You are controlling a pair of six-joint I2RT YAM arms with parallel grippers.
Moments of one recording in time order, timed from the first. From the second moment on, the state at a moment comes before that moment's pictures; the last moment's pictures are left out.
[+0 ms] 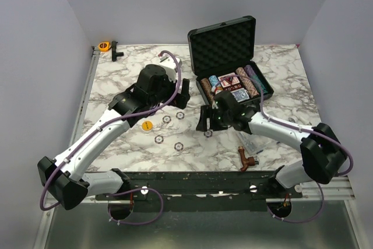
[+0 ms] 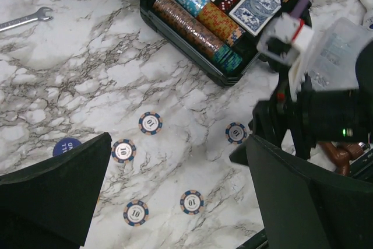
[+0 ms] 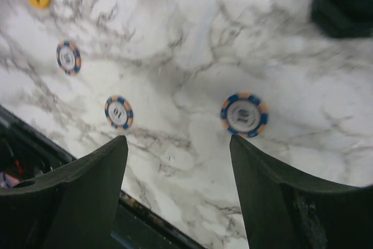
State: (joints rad) left arm -0.70 1.20 1.25 -0.54 -0.05 -0.21; right arm 0.67 1.46 0.90 -0.26 -0.12 0.57
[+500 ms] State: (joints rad) left arm -0.46 1.54 1.23 -0.55 -0.06 -0.31; right arm 0.82 1.24 0.65 -0.06 0.05 0.62
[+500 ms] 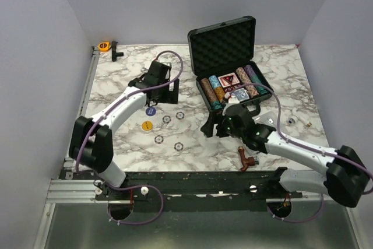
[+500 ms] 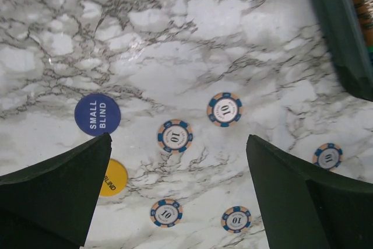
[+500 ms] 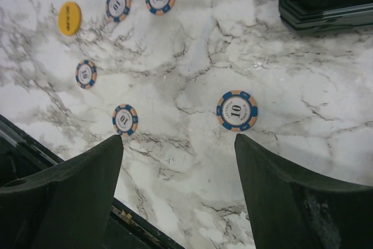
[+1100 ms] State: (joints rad) left arm -0.25 1.84 1.32 -0.70 -0.01 -0.34; right arm 0.81 1.21 0.58 -0.01 0.10 0.61
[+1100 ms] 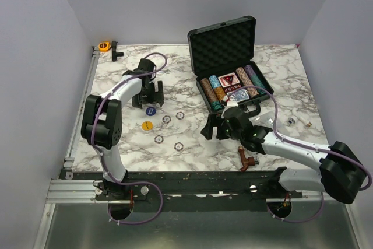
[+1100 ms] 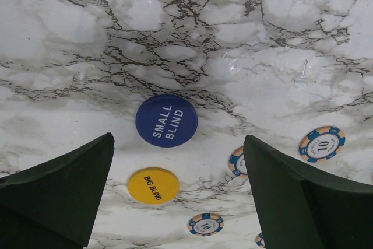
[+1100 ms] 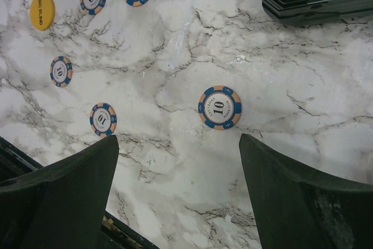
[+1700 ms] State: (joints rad) left arm -0.23 1.63 1.23 -0.69 -0.03 -0.48; right arm 0.82 1.44 0.71 0.05 0.00 0.59
